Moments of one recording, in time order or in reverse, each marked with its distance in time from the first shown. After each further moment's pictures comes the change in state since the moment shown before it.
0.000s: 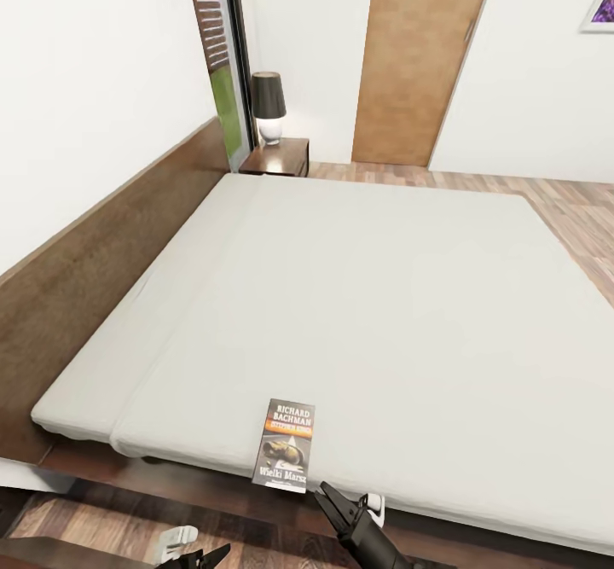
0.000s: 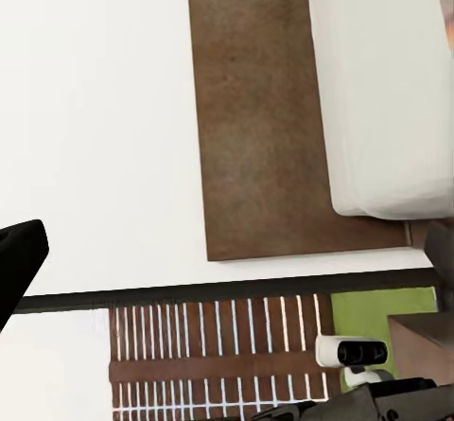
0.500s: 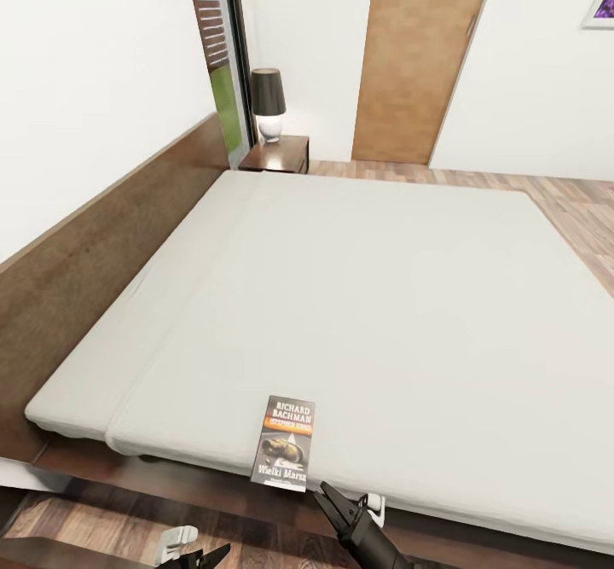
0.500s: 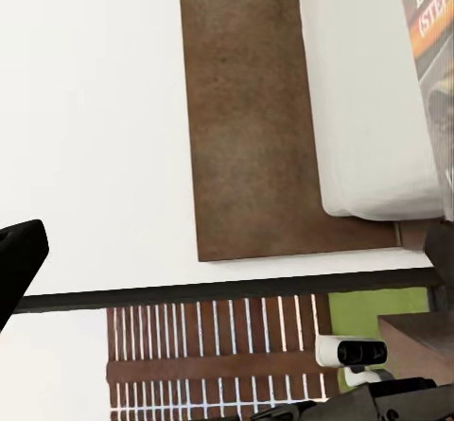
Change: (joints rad) left arm 0.000 0.000 0.000 0.000 0.000 0.000 0.000; right arm 0.000 0.000 0.000 0.000 0.000 0.000 0.000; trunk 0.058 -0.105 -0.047
